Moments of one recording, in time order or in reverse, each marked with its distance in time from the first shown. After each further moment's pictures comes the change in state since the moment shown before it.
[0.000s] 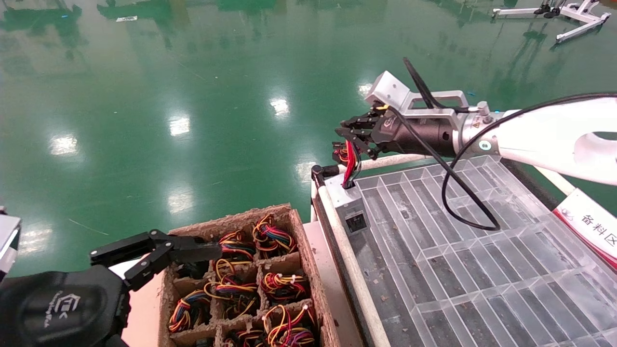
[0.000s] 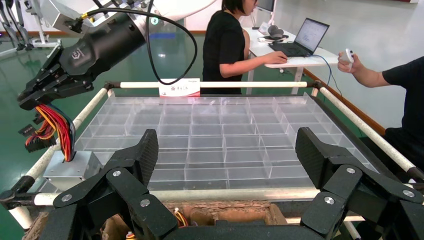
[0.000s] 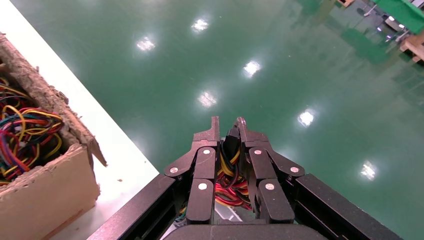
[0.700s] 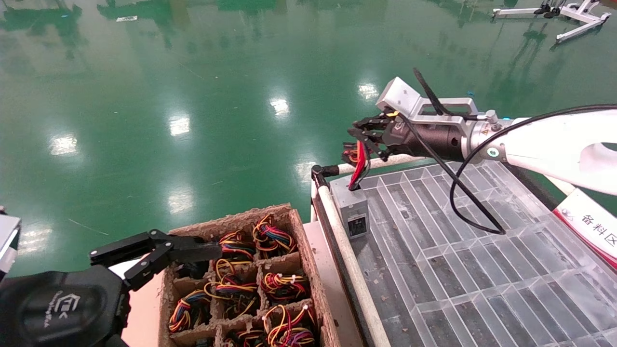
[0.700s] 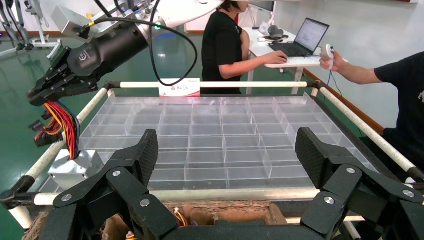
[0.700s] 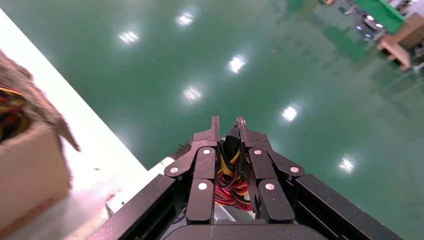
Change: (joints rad) left arm 0.000 0.000 0.000 0.000 0.000 0.000 0.000; right arm -0.033 0.016 0.006 0.015 0.009 0.079 -0.059
